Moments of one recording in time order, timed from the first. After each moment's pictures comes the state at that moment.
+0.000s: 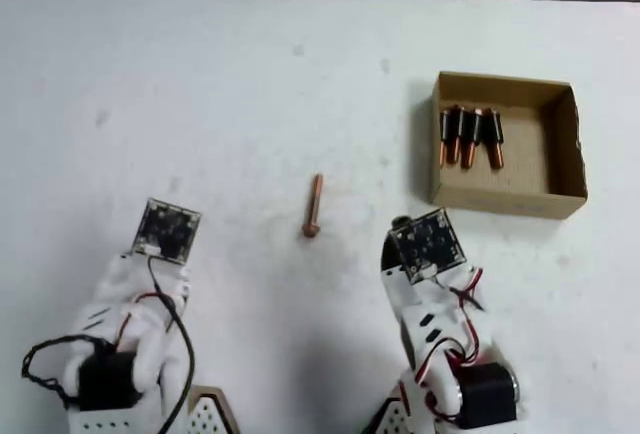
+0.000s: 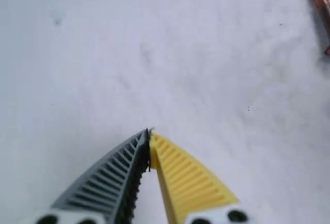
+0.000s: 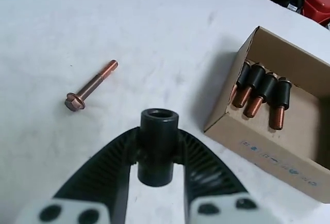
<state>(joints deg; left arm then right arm) -10.3 -104.0 82.2 75.9 -20.4 -13.0 -102.7 73.8 69.3 19.6</state>
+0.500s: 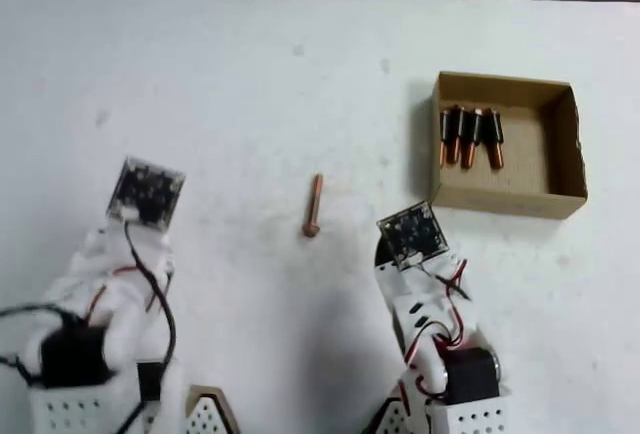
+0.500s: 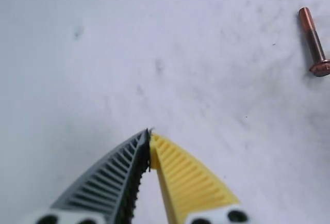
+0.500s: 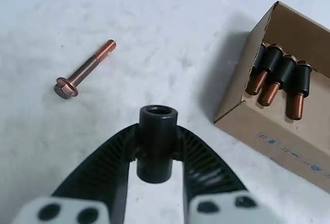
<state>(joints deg) -10.3 -77.8 55.9 79.5 -20.4 -13.0 -102.7 84.7 60.6 19.6</state>
